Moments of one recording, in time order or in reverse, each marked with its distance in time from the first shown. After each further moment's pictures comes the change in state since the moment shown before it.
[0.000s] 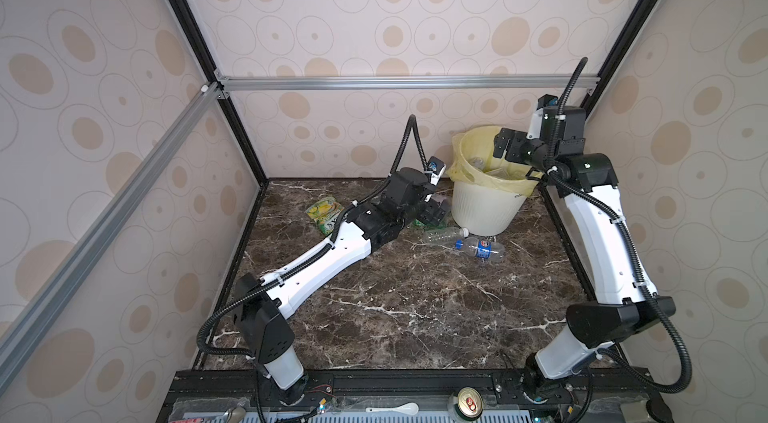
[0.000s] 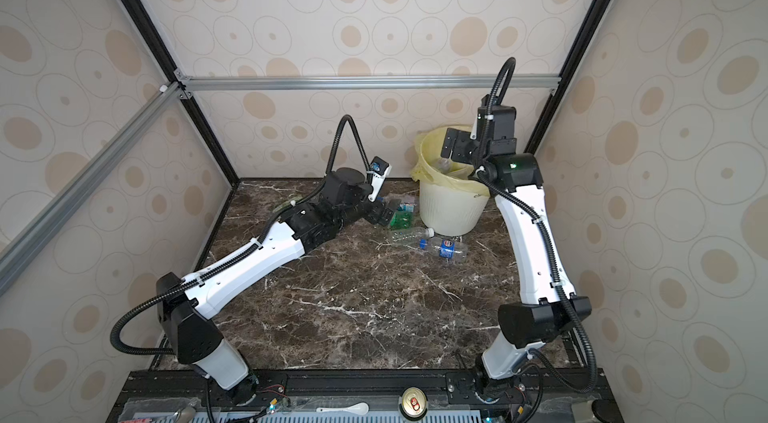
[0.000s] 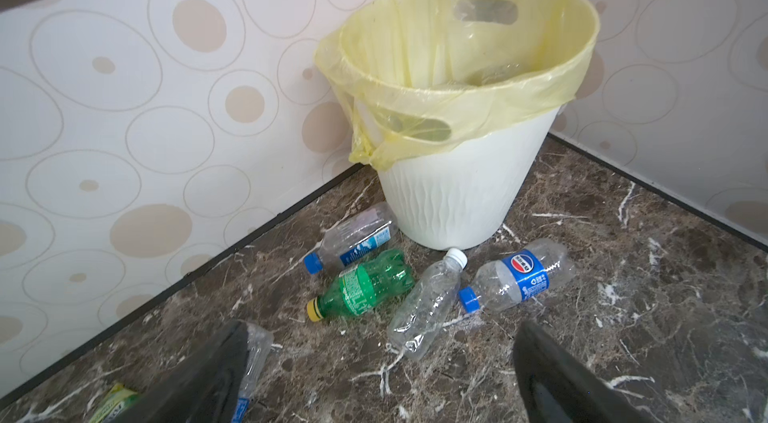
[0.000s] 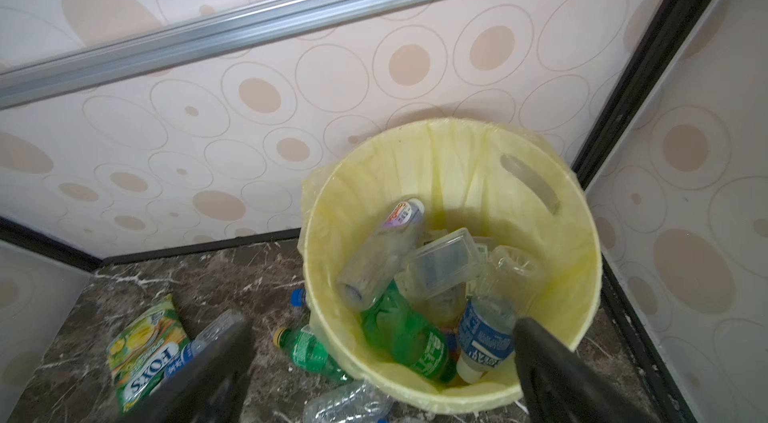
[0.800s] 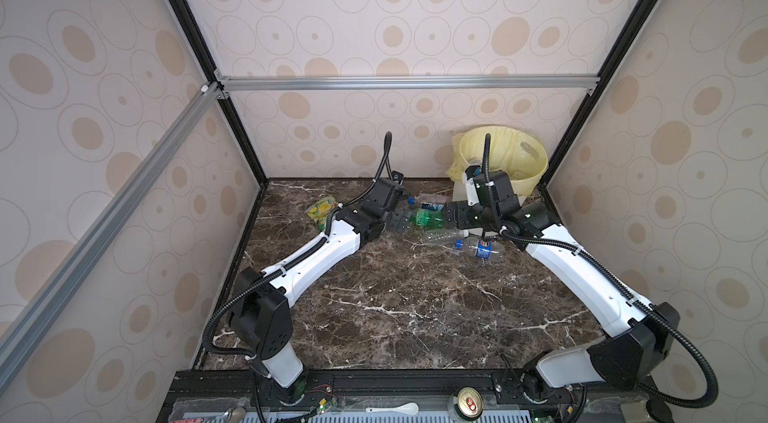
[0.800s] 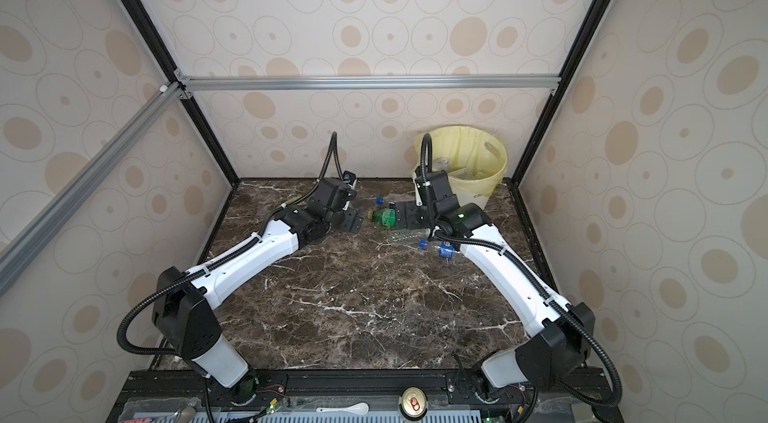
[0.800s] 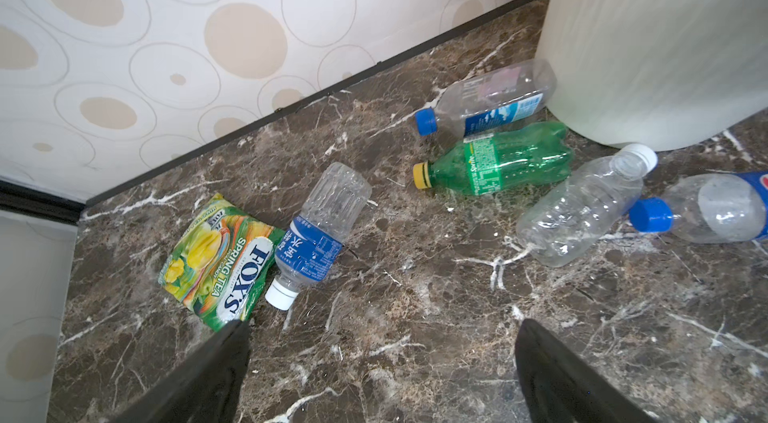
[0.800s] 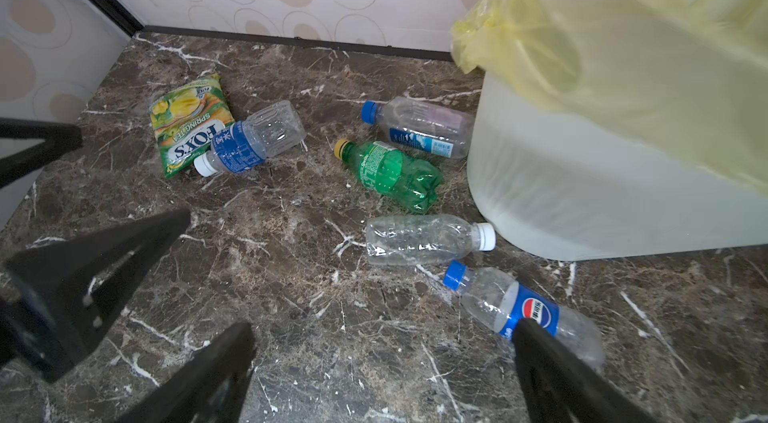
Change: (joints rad) left arm 0.197 0.000 -0.175 -0.131 -0.115 -0.136; right arm 0.325 -0.189 -0.635 0.150 0.002 0.010
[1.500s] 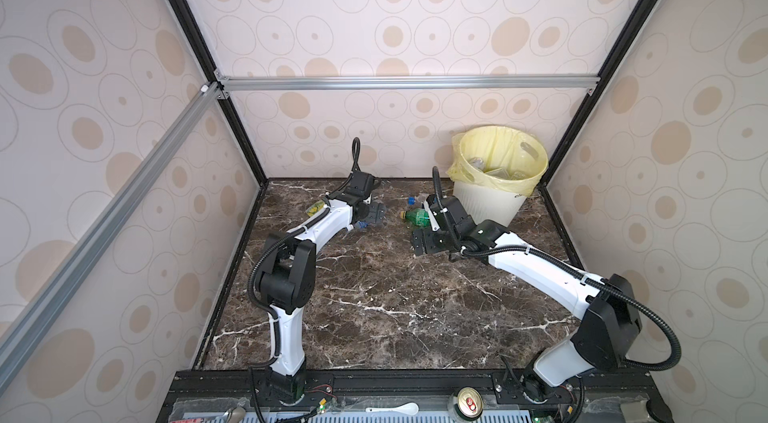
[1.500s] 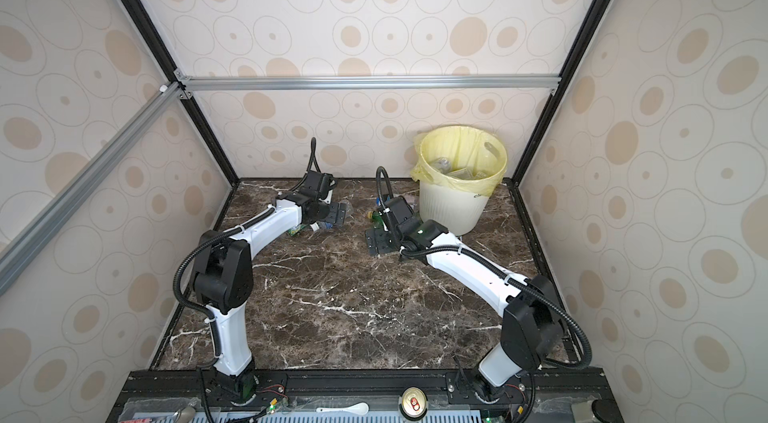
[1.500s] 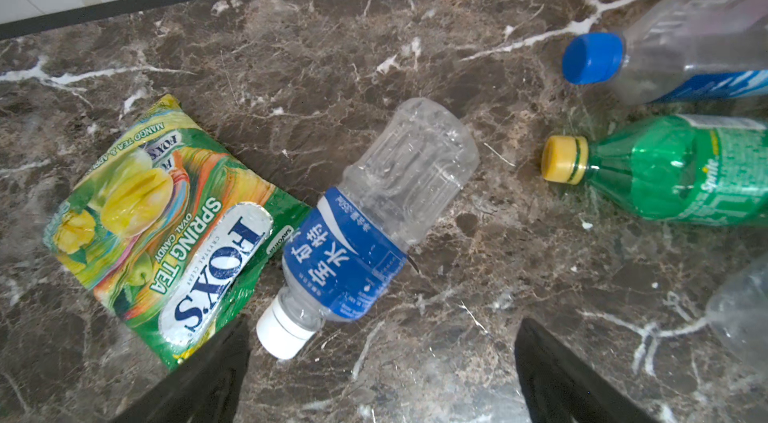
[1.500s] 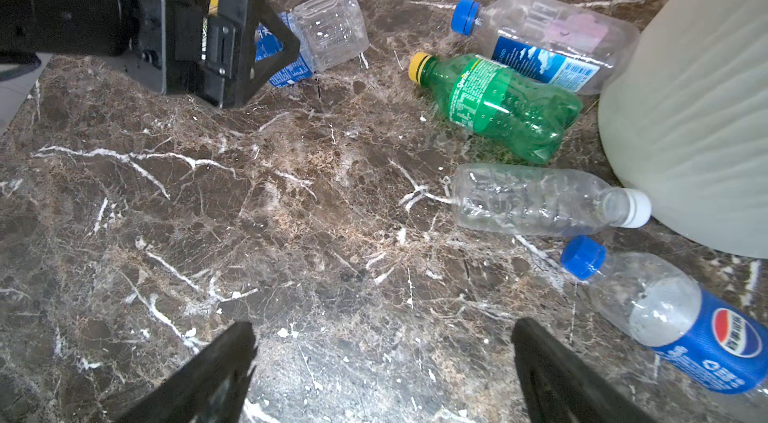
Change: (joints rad) left arm 0.249 0.345 0.153 0.000 0.196 -0.057; right arm 0.168 0.144 -0.108 0.135 -0.015 0.091
